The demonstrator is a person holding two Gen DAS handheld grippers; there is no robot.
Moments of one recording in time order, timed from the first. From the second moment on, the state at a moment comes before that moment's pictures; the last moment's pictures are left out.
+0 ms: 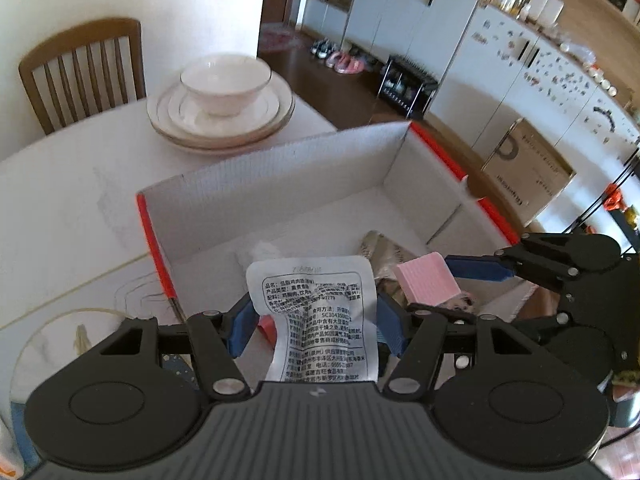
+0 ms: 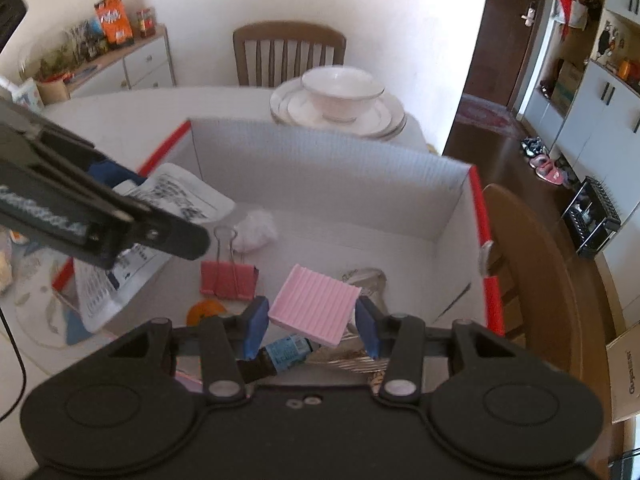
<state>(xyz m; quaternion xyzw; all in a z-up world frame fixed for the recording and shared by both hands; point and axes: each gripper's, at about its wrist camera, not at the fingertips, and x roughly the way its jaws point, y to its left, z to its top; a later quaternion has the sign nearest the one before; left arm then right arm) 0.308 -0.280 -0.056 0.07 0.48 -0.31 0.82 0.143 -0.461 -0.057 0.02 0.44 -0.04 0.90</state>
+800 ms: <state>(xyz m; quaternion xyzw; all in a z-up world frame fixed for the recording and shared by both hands) 0.315 -0.289 -0.087 0.11 0.49 -0.30 0.81 0.169 -0.471 -0.088 0.03 0.50 -0.02 0.87</state>
